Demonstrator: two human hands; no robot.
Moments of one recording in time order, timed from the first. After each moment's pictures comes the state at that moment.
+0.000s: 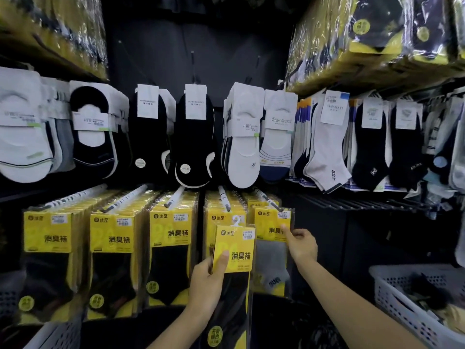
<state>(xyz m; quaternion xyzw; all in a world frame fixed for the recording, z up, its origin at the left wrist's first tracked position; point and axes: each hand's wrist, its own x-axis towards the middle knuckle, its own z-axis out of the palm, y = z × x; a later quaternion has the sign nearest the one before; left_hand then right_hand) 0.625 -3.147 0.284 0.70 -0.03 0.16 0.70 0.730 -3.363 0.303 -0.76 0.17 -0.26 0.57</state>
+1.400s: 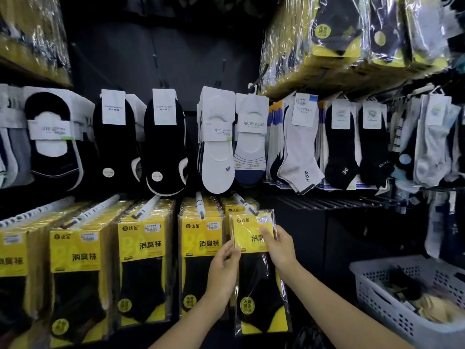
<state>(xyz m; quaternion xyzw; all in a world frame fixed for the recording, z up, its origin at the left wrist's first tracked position) 0.657 -3.218 0.301 0.71 -0.09 0.09 0.69 0.699 -3.355 0.318 -0.69 -0.01 -0.24 0.69</state>
